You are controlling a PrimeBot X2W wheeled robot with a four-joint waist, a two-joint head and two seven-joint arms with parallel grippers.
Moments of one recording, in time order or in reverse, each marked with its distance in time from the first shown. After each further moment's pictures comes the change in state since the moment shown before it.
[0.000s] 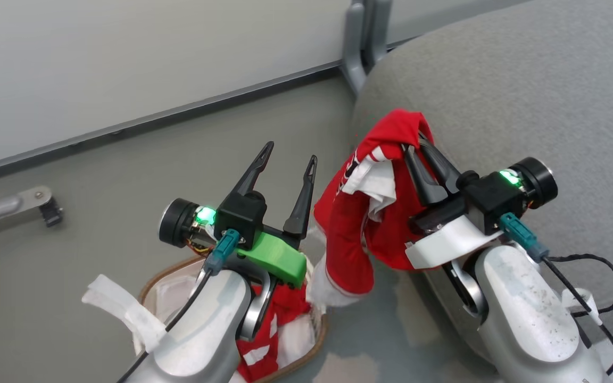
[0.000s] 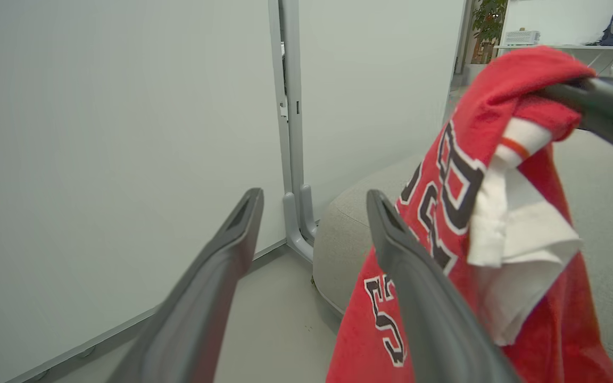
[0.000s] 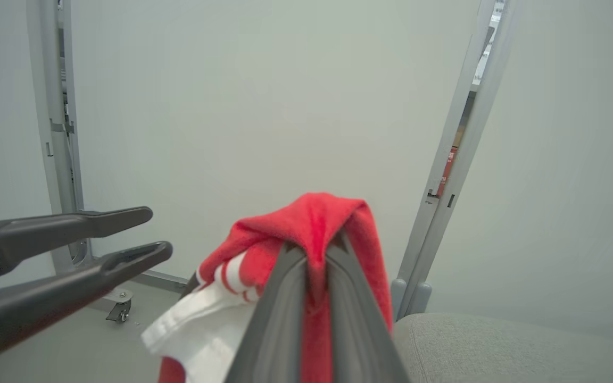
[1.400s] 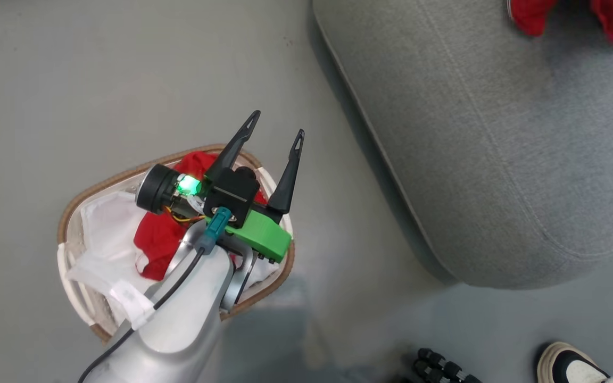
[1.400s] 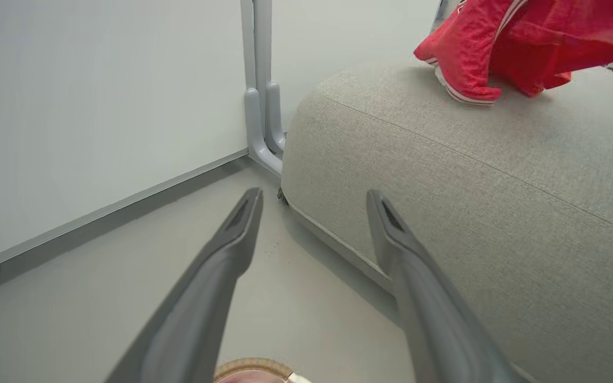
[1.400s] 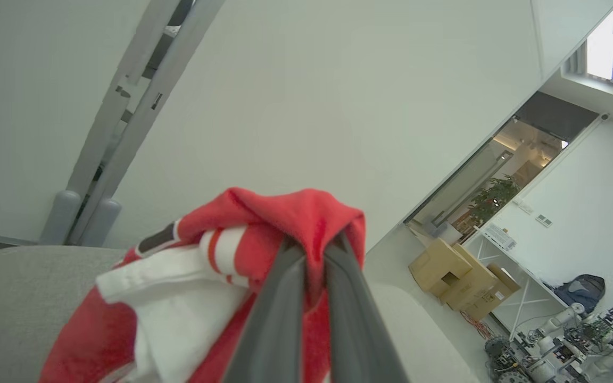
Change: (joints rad) left arm -0.072 0.030 0.048 0.028 0.134 -0.056 0.000; right arm -0.607 -0.375 -0.445 0.433 -0.217 0.000 -0.001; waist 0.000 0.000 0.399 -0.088
